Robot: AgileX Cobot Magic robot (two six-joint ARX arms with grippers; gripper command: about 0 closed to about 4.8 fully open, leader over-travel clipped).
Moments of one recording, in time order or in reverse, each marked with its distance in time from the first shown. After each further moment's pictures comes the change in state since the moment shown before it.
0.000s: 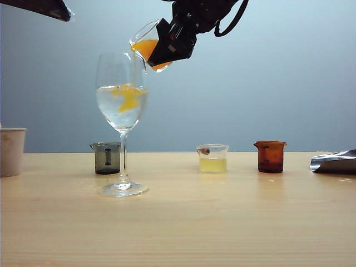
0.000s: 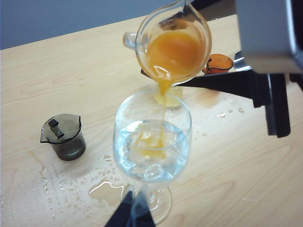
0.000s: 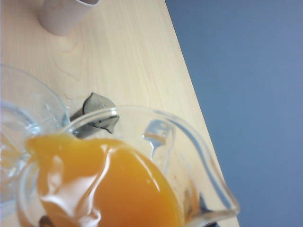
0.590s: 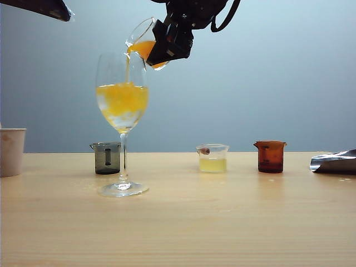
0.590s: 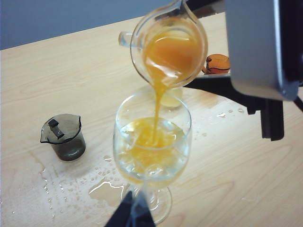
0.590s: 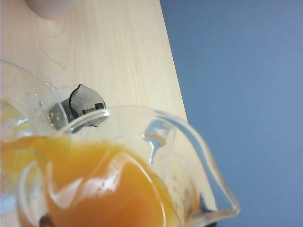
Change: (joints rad) left arm 0.000 0.000 0.000 0.000 0.000 0.000; right arm 0.034 0.000 0.000 0.016 0.088 -0.100
